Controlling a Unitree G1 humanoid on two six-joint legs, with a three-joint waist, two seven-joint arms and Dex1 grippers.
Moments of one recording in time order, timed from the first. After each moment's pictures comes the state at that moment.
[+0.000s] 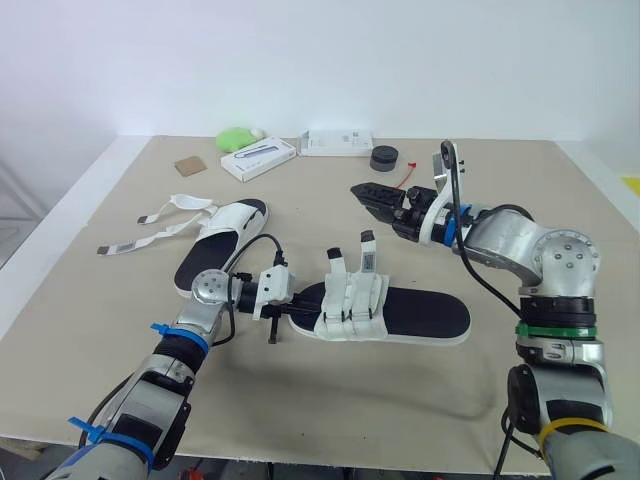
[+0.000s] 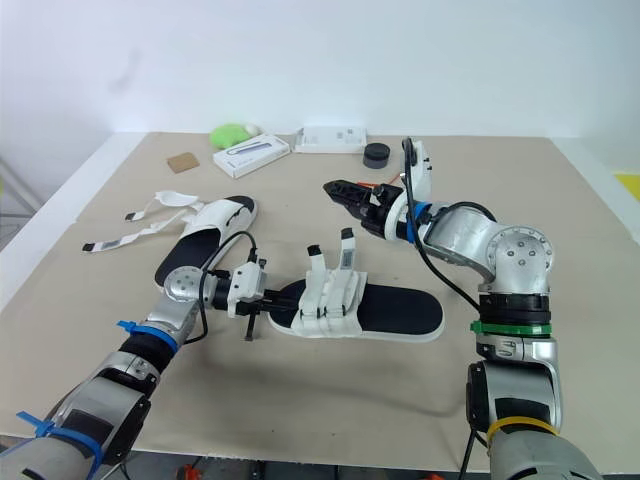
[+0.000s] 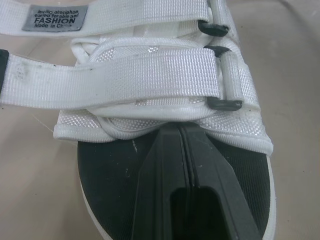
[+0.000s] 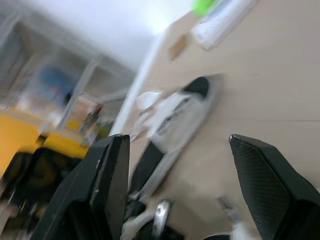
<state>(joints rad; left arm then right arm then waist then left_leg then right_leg) -0.67 0.28 -0.27 0.79 -0.17 -0.46 -1.38 -0.78 -0.56 -0.17 0.04 1.71 1.17 -0.16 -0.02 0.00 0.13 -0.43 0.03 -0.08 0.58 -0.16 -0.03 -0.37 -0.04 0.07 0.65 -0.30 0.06</state>
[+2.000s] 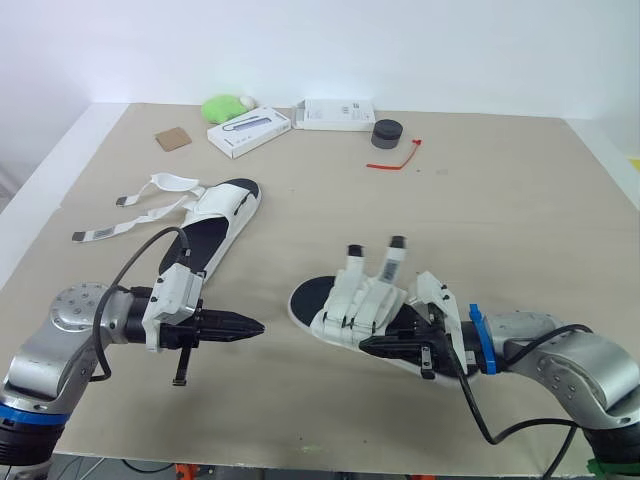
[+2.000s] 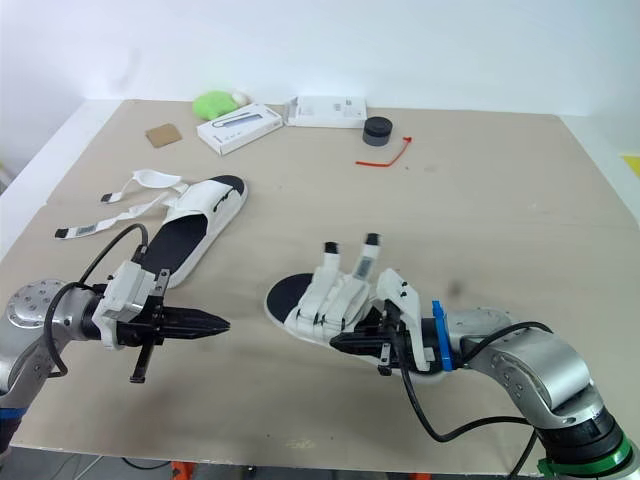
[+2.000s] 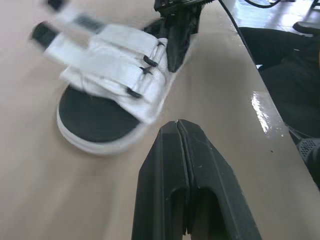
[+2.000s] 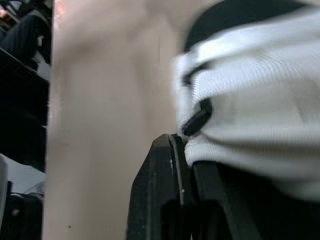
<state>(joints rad) -0.17 0.80 0.05 -0.32 -0.60 0.29 -1.34 -0.21 -0.85 0.08 -0.50 0.77 0.89 0.89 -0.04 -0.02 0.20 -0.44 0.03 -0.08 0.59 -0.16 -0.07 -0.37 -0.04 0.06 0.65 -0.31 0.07</state>
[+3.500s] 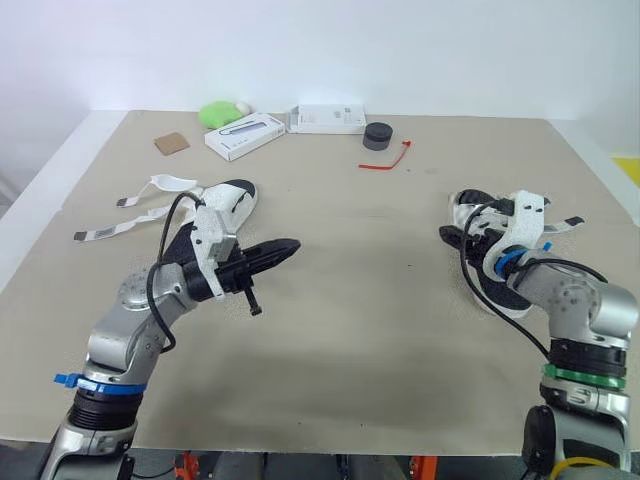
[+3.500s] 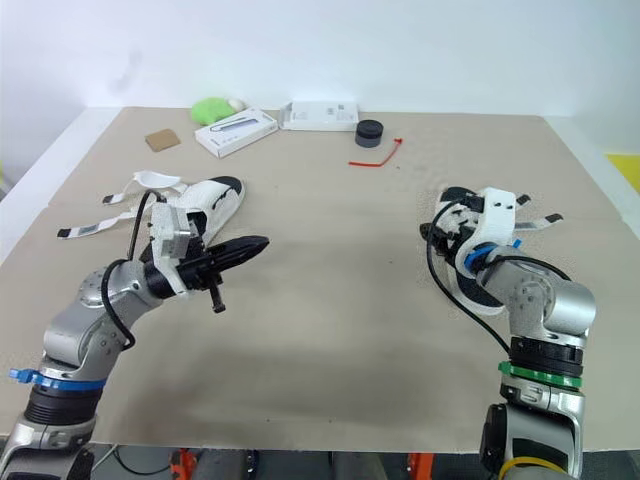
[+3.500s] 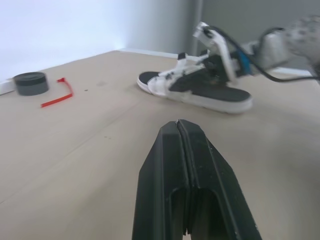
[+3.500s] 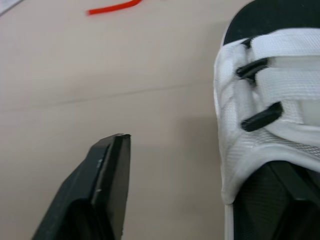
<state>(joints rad) -0.37 0.44 0.01 -0.25 -0.58 0.37 -0.86 -0.54 -0.57 -0.37 0.01 0.59 1.04 0.27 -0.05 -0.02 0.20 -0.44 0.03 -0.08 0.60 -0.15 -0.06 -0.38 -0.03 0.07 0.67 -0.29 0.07</state>
